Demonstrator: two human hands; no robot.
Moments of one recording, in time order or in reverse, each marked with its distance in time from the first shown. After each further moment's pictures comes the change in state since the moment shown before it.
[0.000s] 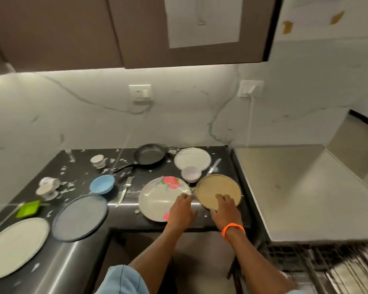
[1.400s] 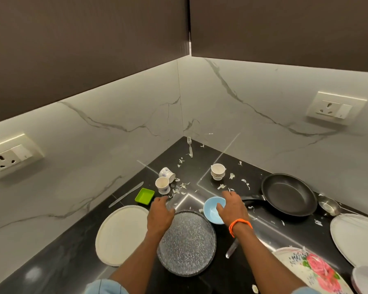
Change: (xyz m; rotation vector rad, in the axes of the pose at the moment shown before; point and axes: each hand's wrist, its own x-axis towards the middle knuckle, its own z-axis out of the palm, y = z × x) left_hand -0.030 -0.467 -0.232 -0.112 0.533 -0.894; right_hand 0.178 -0.457 0.242 0.125 -0.312 -0.594
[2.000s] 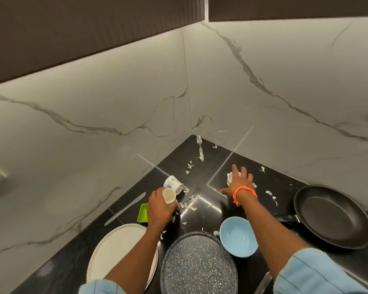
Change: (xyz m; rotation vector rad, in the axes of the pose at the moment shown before) left_hand 0.157 -0.037 0.031 0.016 0.086 -0.048; right_hand 0.206 -0.018 0.049 -0.109 -0.201 0.199
